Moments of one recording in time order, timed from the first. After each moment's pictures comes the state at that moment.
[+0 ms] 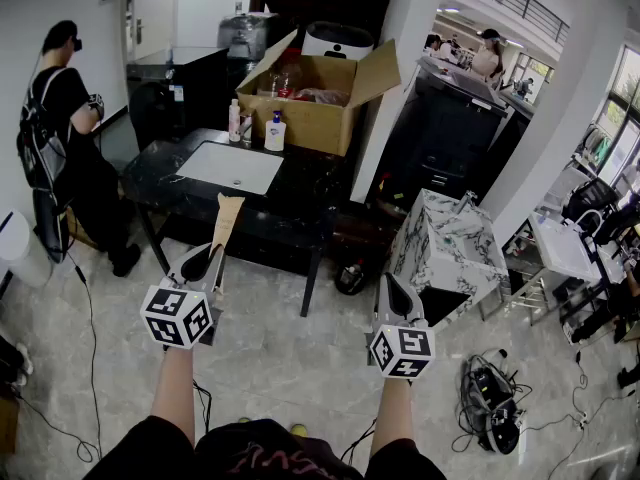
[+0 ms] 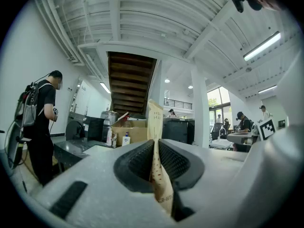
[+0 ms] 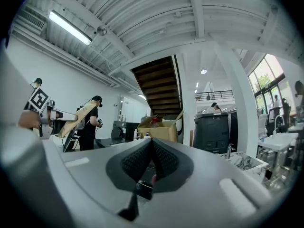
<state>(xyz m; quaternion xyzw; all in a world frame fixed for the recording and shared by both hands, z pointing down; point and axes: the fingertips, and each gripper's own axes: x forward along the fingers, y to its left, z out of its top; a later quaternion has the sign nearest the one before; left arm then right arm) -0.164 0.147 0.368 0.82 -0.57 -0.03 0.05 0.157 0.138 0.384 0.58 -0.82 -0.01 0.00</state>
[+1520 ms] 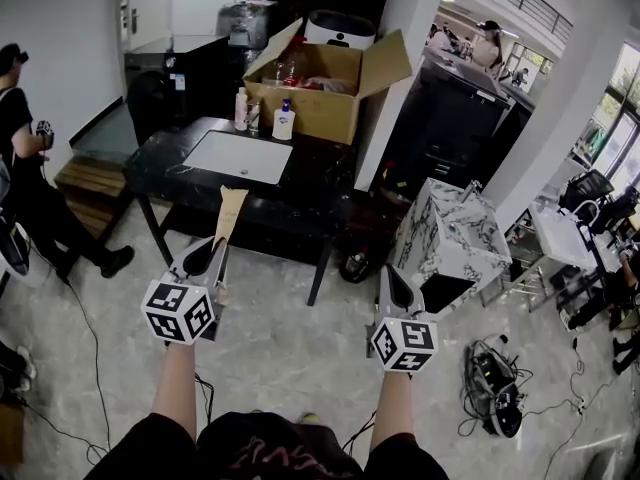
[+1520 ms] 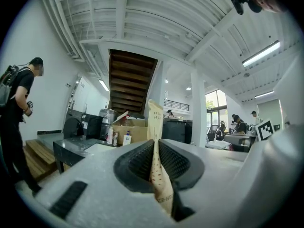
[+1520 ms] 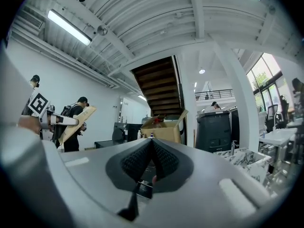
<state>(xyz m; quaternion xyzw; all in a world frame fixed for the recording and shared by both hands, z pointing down) -0.224 0.152 0.374 0.83 -0.55 -0.04 0.06 0.086 0.152 0.384 0.58 -0.81 -0.01 -0.01</state>
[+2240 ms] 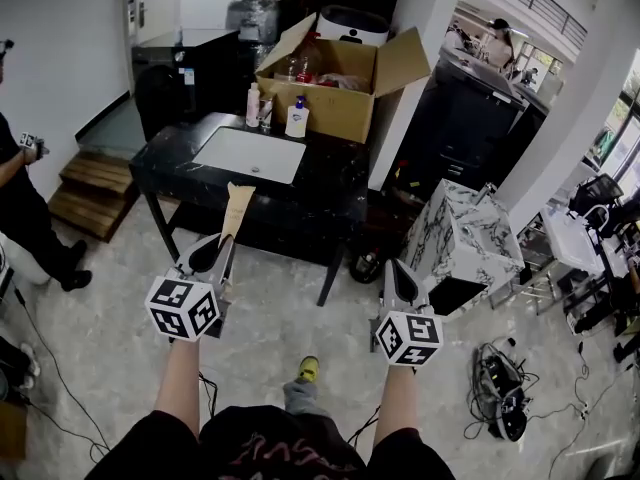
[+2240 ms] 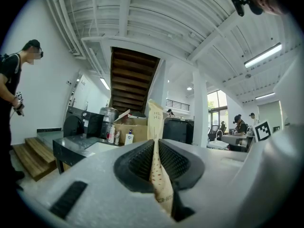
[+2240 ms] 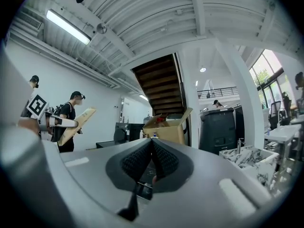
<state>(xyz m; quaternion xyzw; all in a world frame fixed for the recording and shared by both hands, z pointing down) -0.252 0.124 0.389 0.83 -0.55 -0.04 0.07 0.053 0.114 0.396 0.57 -0.82 0.00 -0.01</state>
